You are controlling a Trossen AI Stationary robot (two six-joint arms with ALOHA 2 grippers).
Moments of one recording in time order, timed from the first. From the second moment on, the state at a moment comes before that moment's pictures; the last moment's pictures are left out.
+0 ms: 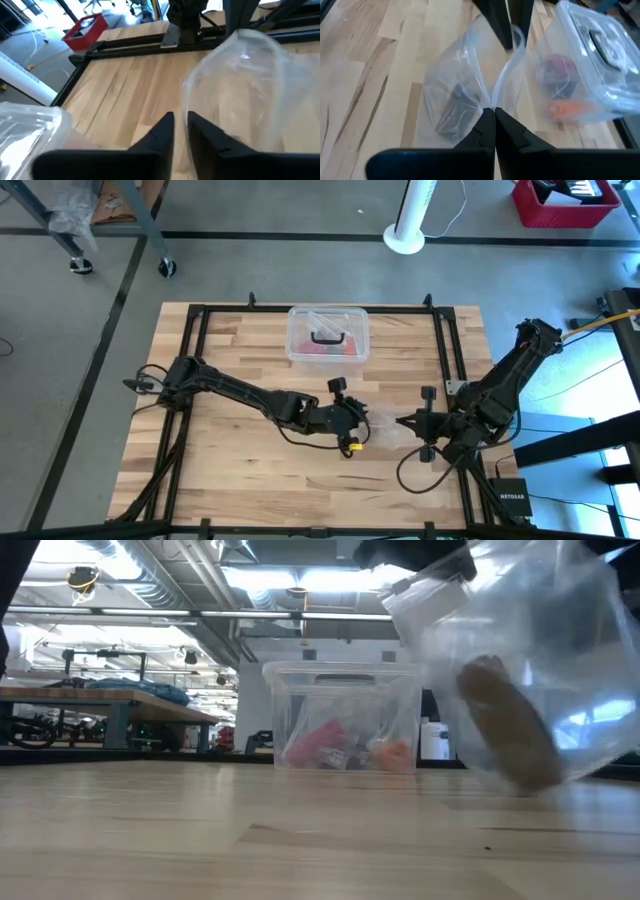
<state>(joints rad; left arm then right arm) -0.28 2.02 1.74 -0.28 -0.61 -0.03 0.86 1.09 0.92 -0.86 0.79 0.53</state>
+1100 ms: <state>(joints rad) -0.25 1.87 1.62 -0.59 -0.37 -0.14 0.86 1.09 0.92 -0.89 0.79 0.54</state>
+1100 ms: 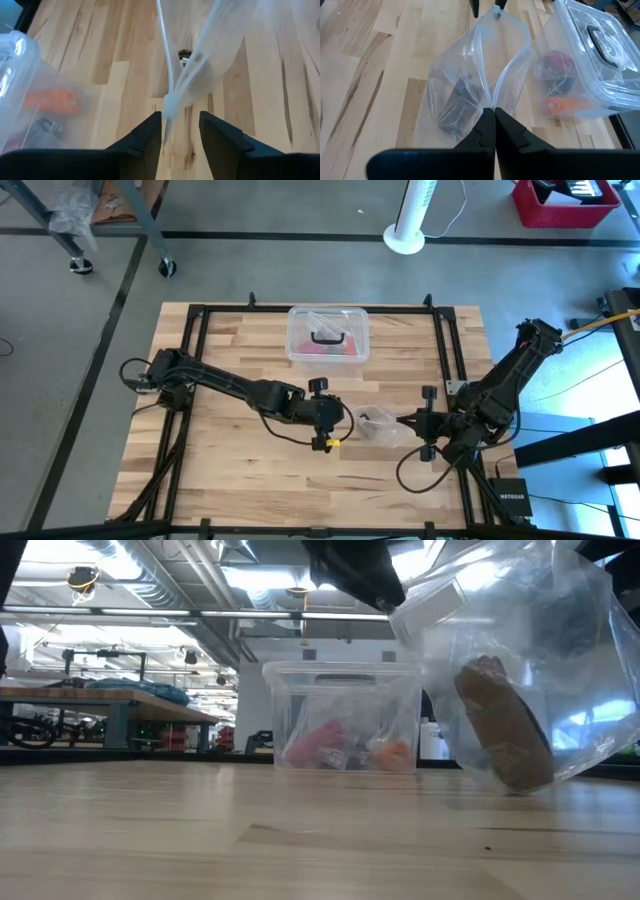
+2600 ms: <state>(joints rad) -0.35 1.86 1.66 -0.62 -0.46 -0.25 0.52 1.38 1.03 -0.21 0.48 -0.06</state>
